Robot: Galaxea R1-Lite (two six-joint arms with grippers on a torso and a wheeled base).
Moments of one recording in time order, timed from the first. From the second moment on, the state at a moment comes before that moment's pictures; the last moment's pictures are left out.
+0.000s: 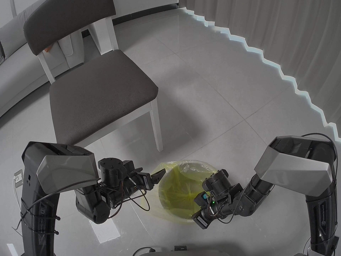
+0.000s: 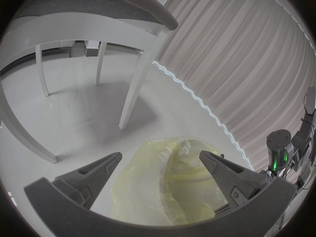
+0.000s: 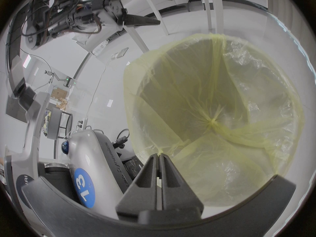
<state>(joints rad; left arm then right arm) -0.44 2.40 -0.69 -1.41 -0.15 -0.33 0.64 2.40 -0.94 -0.44 0.23 -0.18</state>
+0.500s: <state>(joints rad) -0.44 2.42 -0.68 -1.43 -0.15 -0.33 0.63 2.40 -0.97 -0.38 0.23 -0.19</state>
